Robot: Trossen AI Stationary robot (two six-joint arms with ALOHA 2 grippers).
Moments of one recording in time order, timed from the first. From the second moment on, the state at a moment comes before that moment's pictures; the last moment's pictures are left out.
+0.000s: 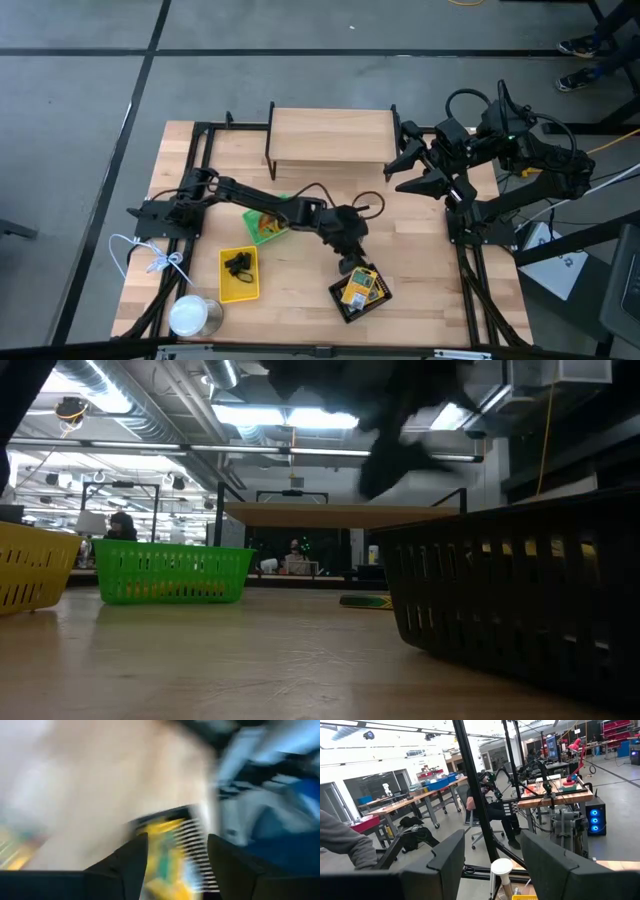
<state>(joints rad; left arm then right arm) -0.15 2.03 1.57 -0.12 0.29 -0.60 0.08 1.17 1.57 -0.30 -0.36 0.30</state>
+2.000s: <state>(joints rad) -0.18 2.14 1.66 -0.13 0.21 -0.87 0.08 1.17 1.57 -0.28 -0.36 0.28</state>
